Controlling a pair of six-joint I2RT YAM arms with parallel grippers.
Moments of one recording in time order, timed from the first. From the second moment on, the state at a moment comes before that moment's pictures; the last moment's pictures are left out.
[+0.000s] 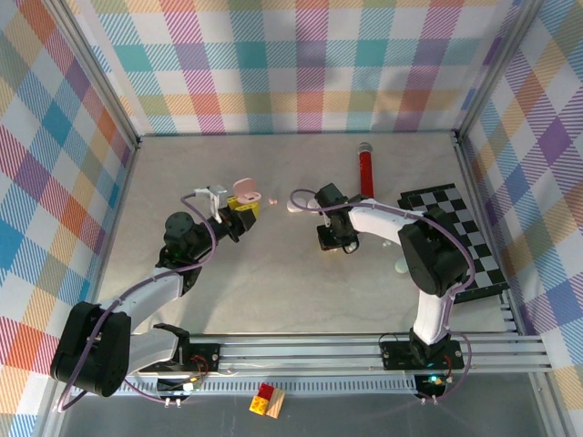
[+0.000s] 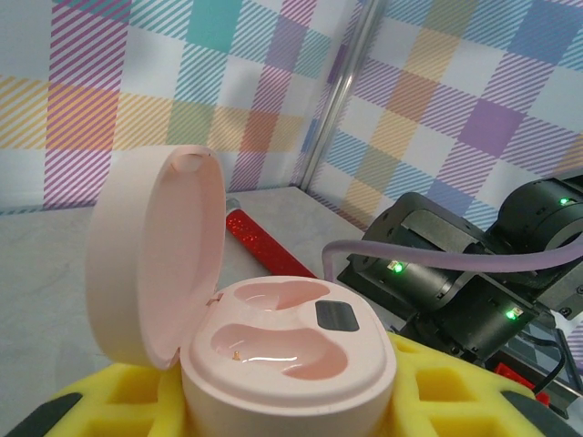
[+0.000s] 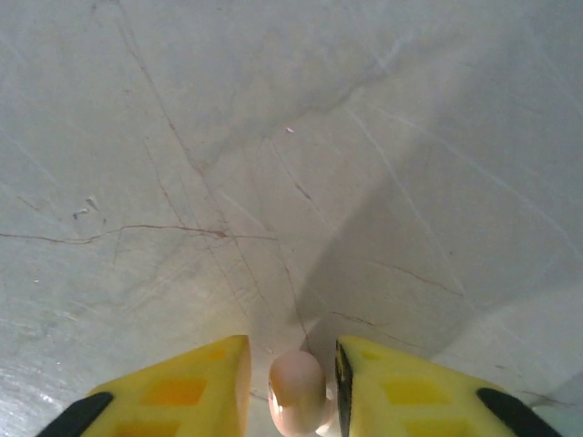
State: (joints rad) left arm -0.29 1.16 0.43 0.78 0.54 -0.34; right arm 0.60 1.86 1.19 -0.66 0.00 0.32
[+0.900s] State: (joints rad) left arm -0.24 1.13 0.43 0.69 0.39 -0.31; right arm 0.84 1.96 1.34 -0.89 0.50 0.38
